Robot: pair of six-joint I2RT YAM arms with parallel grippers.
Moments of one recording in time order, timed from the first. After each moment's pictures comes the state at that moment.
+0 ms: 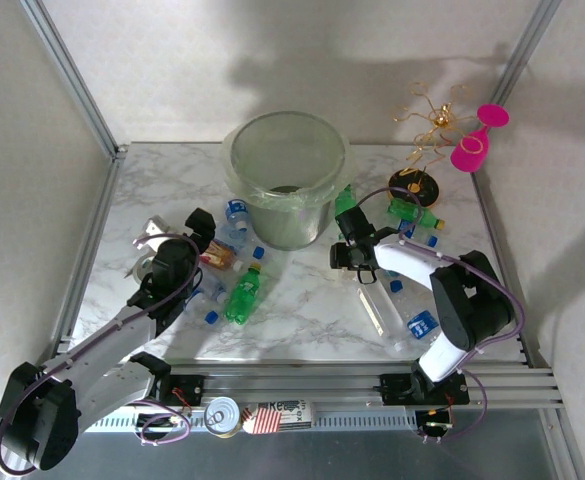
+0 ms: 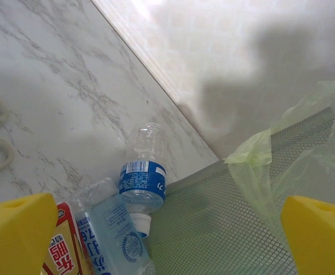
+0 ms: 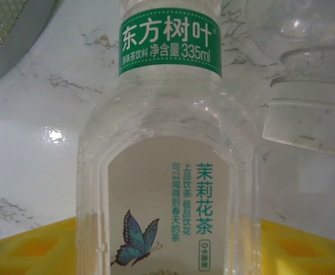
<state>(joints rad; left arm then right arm) -0.40 0.96 0.43 0.28 -0.49 -1.01 0.54 1.64 0.95 -0.46 0.12 0.46</state>
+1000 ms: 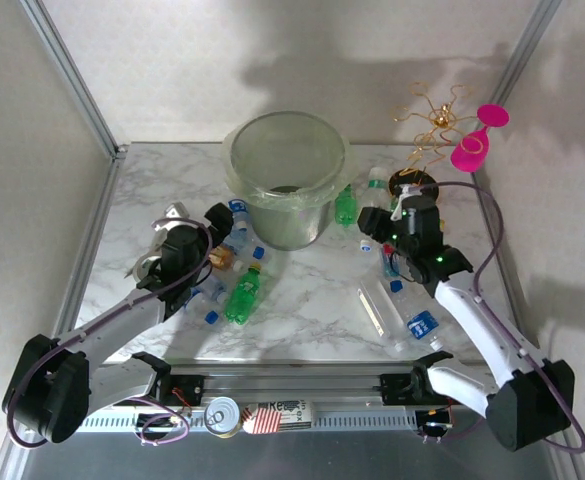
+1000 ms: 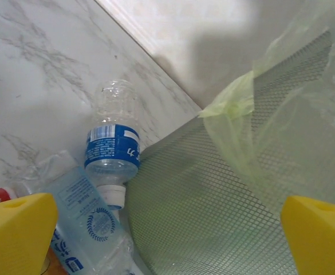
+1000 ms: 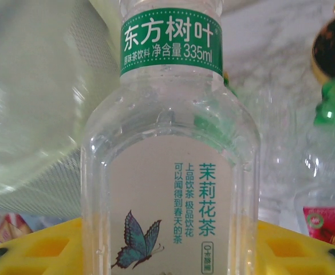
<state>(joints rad) -0.40 1.12 0.53 0.30 -0.27 -0.93 0.36 1.05 0.87 -0.30 -0.05 0.51</state>
